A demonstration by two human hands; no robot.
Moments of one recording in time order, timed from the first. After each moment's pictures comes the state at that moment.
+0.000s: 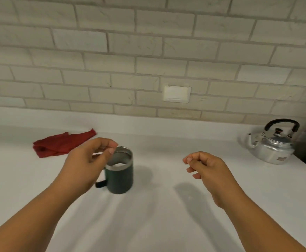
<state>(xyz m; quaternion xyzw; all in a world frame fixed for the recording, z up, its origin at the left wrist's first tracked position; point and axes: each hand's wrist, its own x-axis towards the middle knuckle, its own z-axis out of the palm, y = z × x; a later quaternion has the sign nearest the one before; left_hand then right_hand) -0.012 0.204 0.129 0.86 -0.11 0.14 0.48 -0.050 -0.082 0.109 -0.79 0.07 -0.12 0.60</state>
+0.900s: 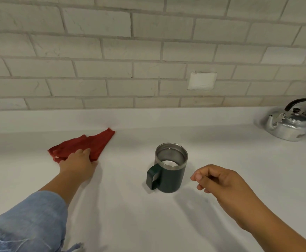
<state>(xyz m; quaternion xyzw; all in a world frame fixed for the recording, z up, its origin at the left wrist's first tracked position) 0.189 0.394 0.010 1.00 -0.02 -0.02 0.06 -0.055 0.085 0.092 -0.85 0.12 -0.09 0.50</state>
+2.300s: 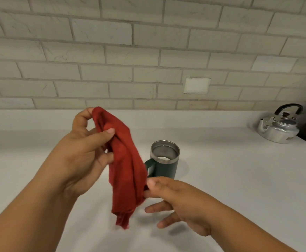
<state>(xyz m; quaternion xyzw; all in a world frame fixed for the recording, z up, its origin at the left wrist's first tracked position) 0.004 0.341 0.172 0.52 -0.16 -0.09 0.84 -0.068 0.151 0.108 -0.71 0.08 0.25 0.65</state>
